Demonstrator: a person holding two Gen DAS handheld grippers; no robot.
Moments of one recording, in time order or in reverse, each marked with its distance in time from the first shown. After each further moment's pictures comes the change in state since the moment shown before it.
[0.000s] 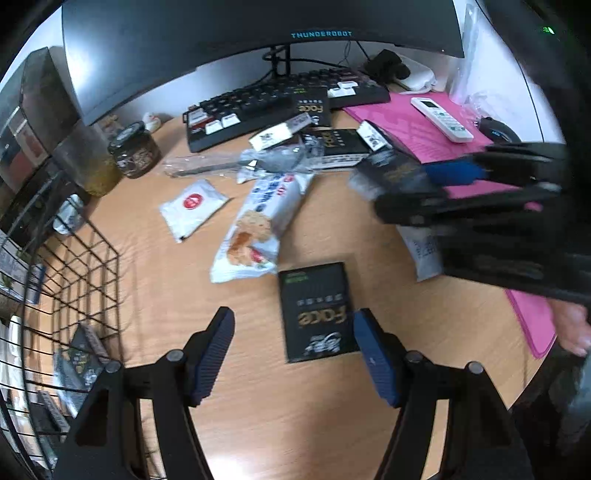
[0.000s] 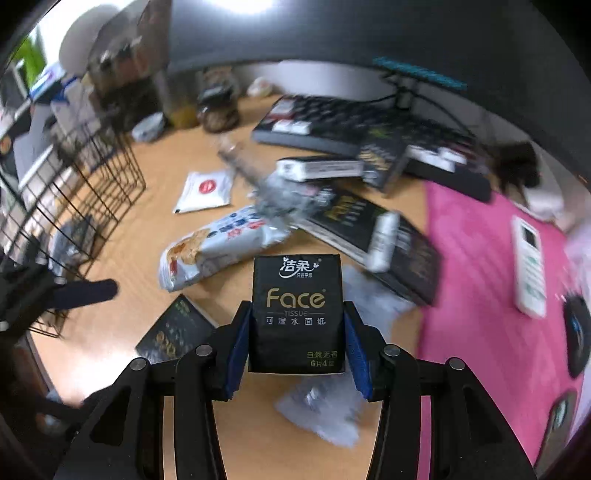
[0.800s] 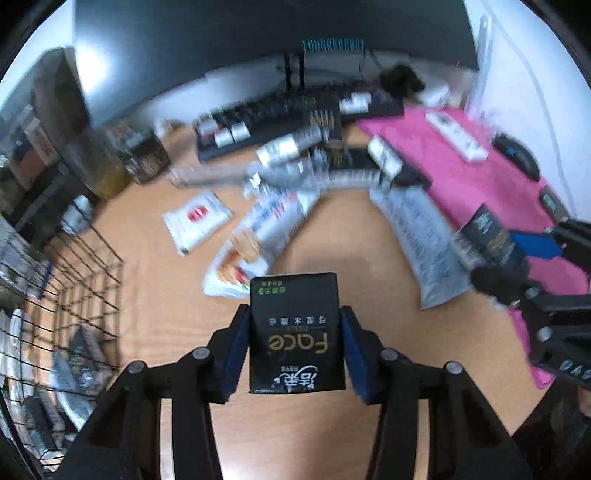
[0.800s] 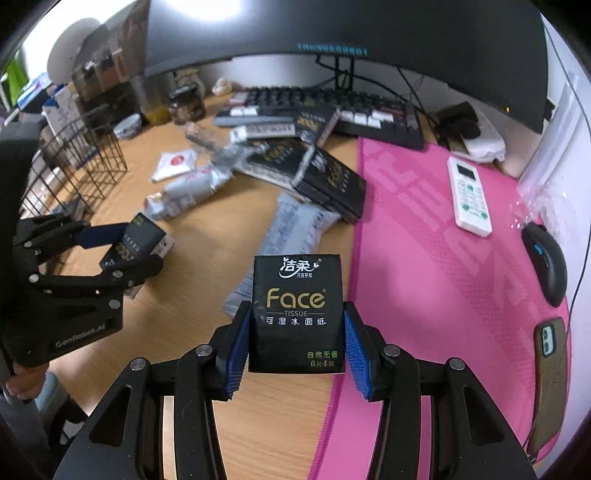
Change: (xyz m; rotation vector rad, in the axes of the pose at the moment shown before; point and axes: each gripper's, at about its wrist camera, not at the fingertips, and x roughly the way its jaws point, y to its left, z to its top) left arm -0.008 -0.004 0.007 -0.050 -0.085 0.065; right arm -0.039 -0.020 -0.050 0.051 -0.019 -0.060
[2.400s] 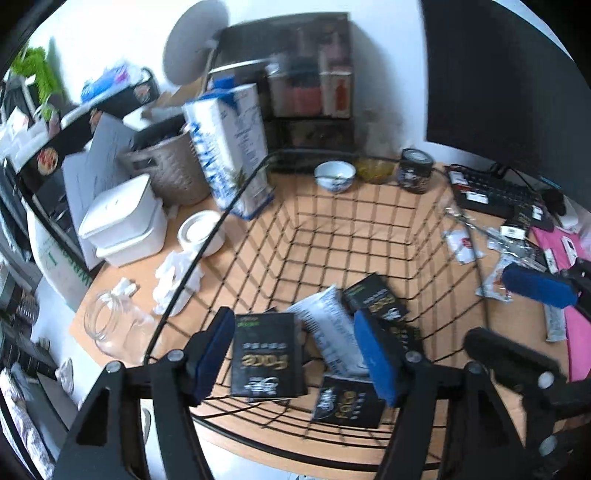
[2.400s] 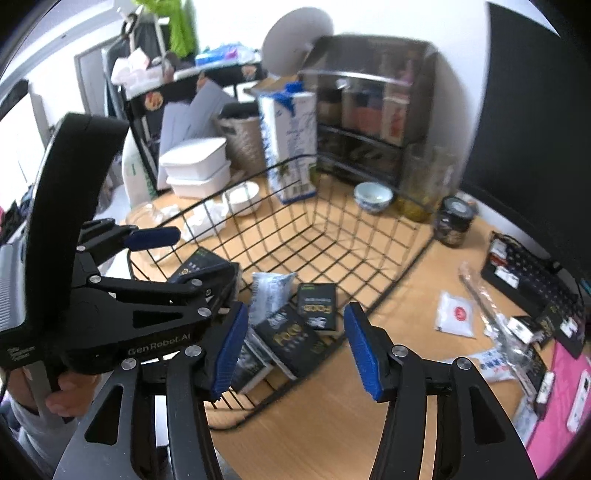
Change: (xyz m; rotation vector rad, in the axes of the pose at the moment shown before) left arm -0.112 0.221 -0.084 -0.435 -0.055 0.322; right arm -0.041 0.265 0.082 -0.394 -0.174 0.354
